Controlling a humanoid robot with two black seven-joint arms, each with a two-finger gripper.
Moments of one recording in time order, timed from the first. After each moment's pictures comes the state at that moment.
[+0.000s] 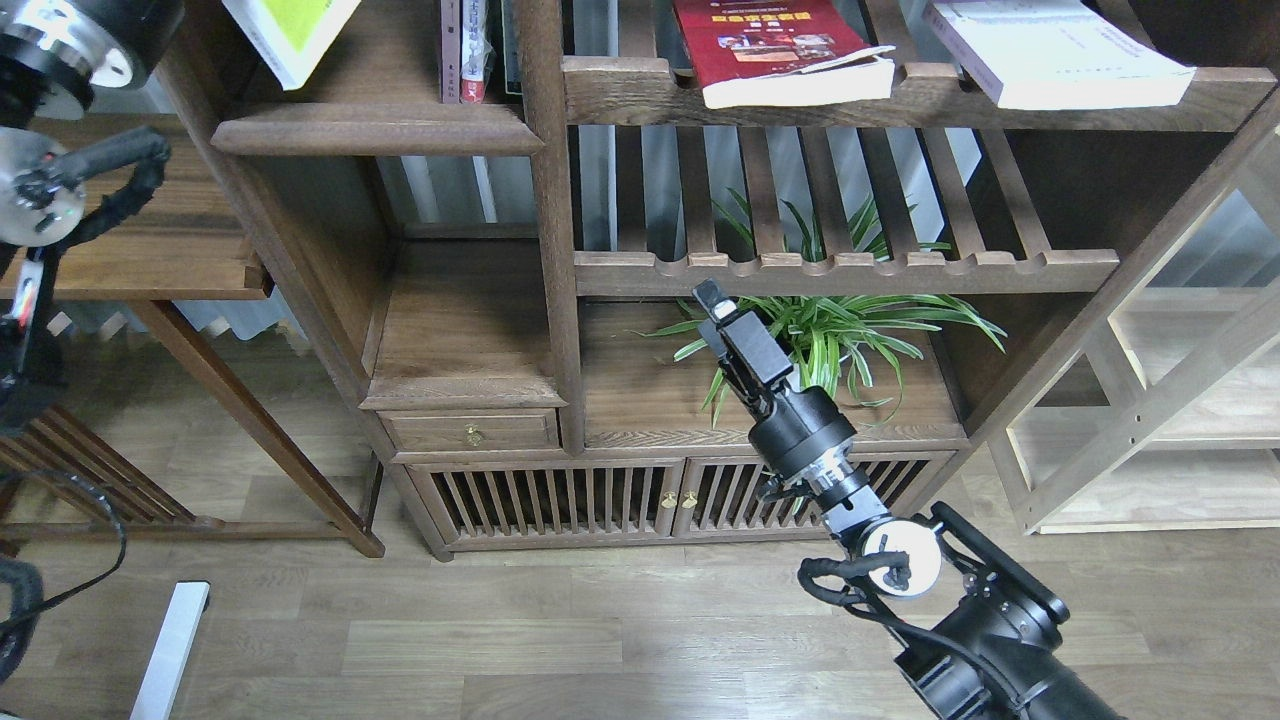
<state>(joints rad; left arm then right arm) -0.79 0.34 -1.33 -1.45 0.79 0.18 0.29 0.24 -0.04 0.99 1.13 0.05 0.52 0.11</state>
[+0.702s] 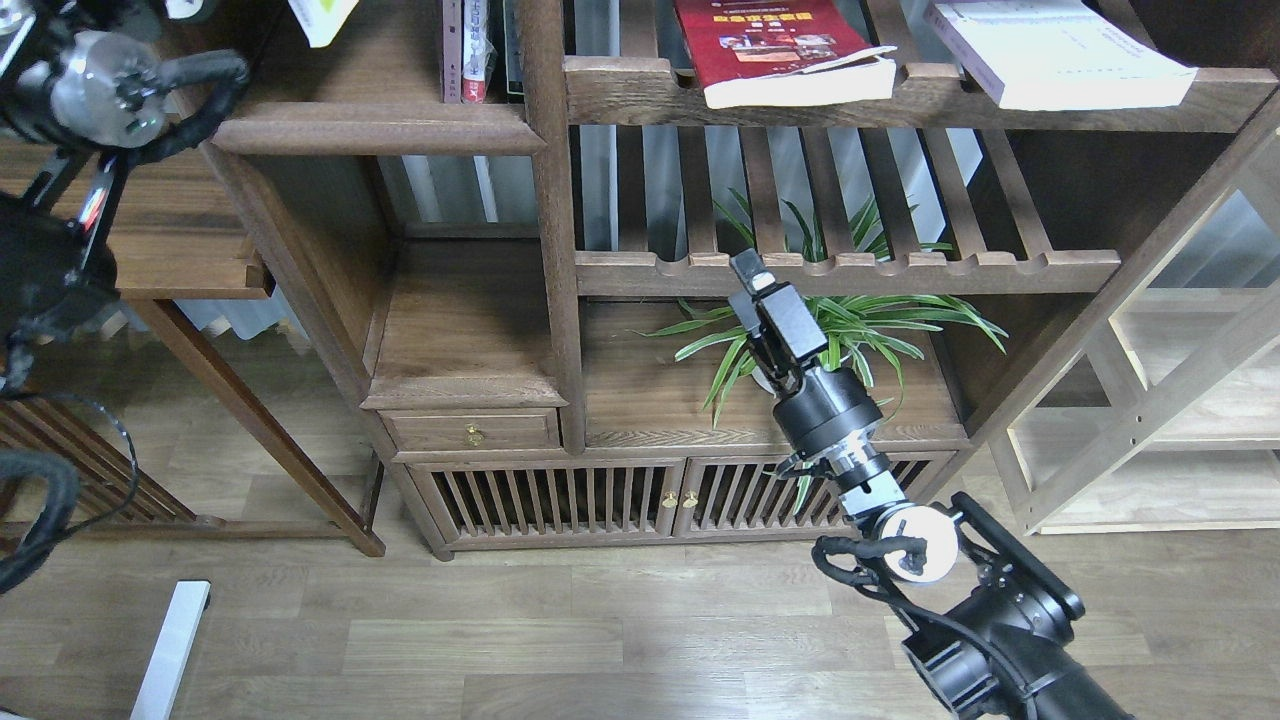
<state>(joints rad) -1.08 0.28 -1.12 -1.07 0.76 0.21 0.22 0.24 -0.04 1.09 1.13 0.06 0.54 0.11</state>
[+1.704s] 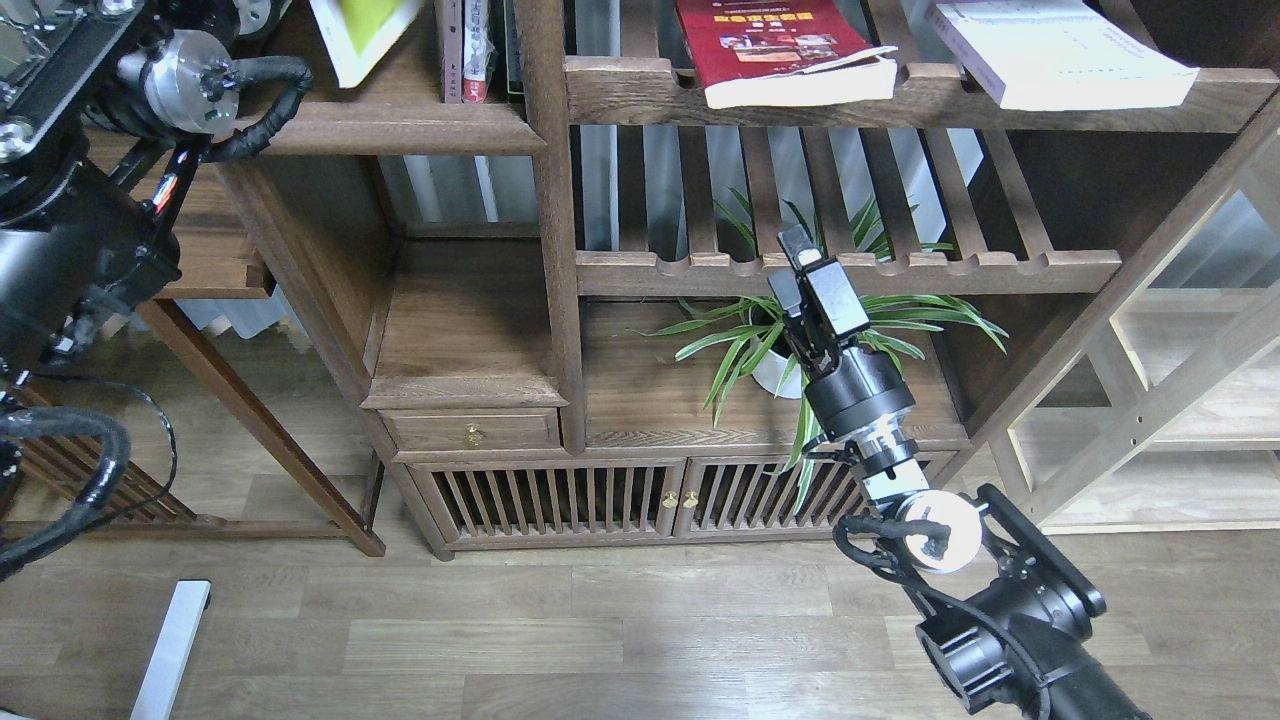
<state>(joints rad) -1.15 0.22 -1.02 -0.83 0.69 0.21 0.15 0.24 -0.04 1.15 1.13 0.09 0.54 0.11</state>
